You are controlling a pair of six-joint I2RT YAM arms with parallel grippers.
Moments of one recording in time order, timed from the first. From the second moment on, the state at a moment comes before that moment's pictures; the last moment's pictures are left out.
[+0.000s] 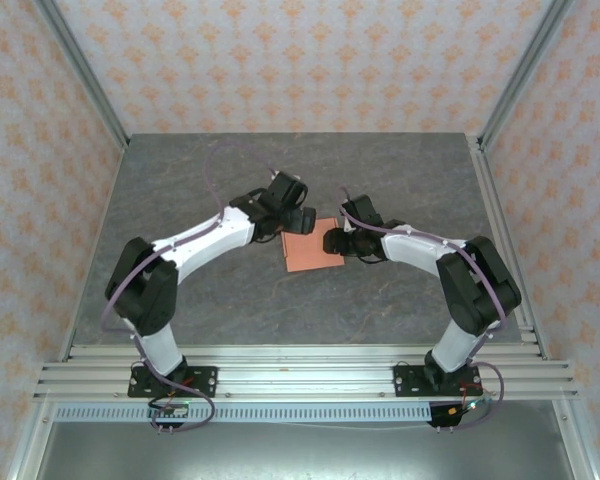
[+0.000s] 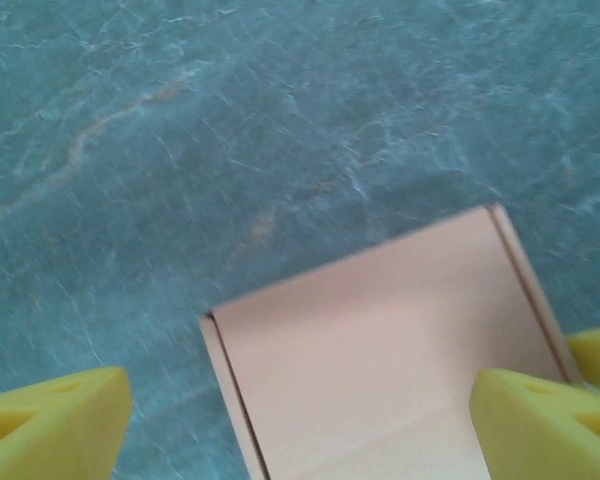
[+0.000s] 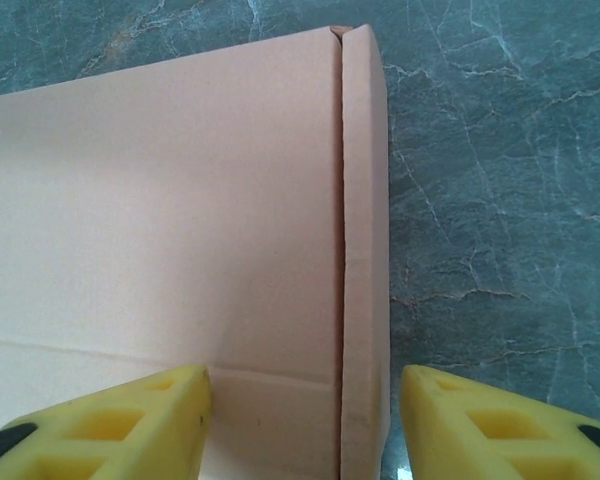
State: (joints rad) left arm -0.59 1.78 1.38 -0.54 -0.19 -0.41; right arm 0.52 1.69 0.96 -0.26 -0.14 0.49
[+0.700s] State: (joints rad) left arm -0.54 2.13 1.68 -0.70 -0.07 -0.31; right arm 0.52 1.53 0.90 -0.30 -0.13 0.49
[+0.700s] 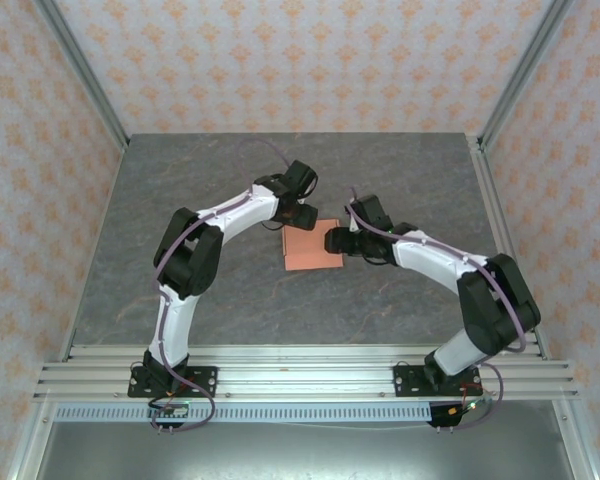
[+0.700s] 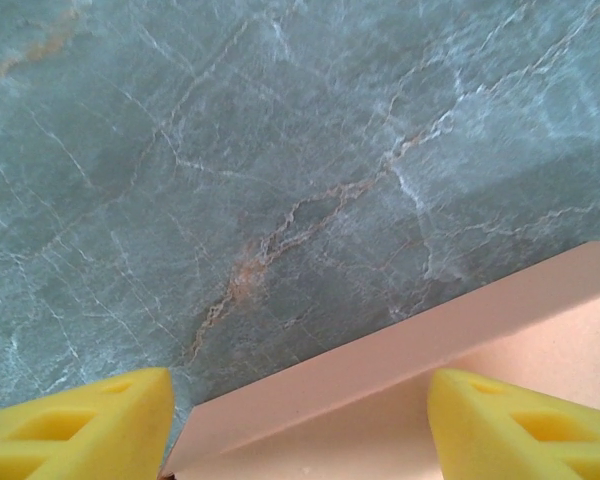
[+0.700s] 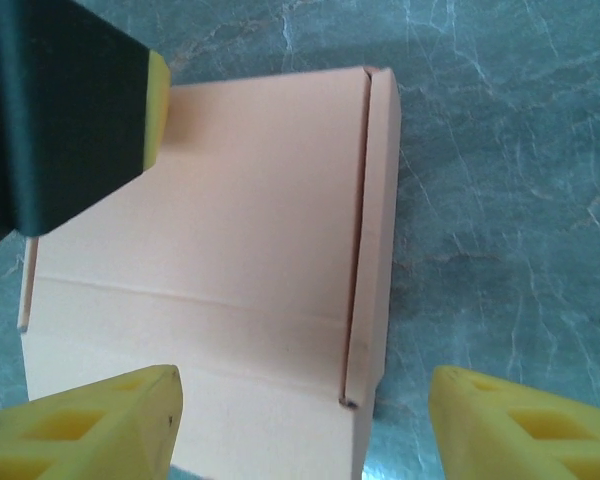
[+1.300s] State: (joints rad) left arm -0.53 2.13 1.74 -0.77 -0.08 -0.28; right arm 0.61 1.42 0.66 -0.18 -0.08 0.67
